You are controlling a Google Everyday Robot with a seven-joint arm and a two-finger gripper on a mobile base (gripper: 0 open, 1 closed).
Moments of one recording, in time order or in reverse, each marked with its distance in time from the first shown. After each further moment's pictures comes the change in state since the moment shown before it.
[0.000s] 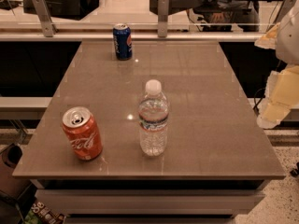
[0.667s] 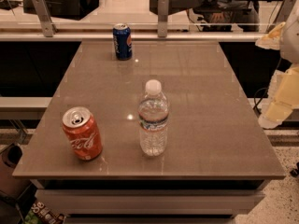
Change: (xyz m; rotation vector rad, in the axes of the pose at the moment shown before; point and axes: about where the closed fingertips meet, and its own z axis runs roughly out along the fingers) arm 0.000 0.000 -0.001 -0.013 -0.057 0.007
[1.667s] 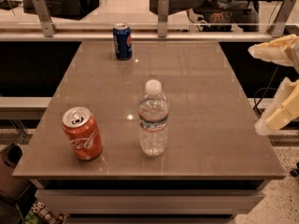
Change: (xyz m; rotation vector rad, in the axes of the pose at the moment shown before) arm -0.019 0.020 0.002 -0.095 -0.450 0.035
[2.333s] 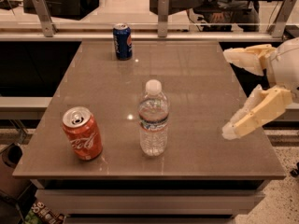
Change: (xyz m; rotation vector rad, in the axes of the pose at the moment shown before) arm -0.040 0.022 0.030 -0.025 -0.250 0.025
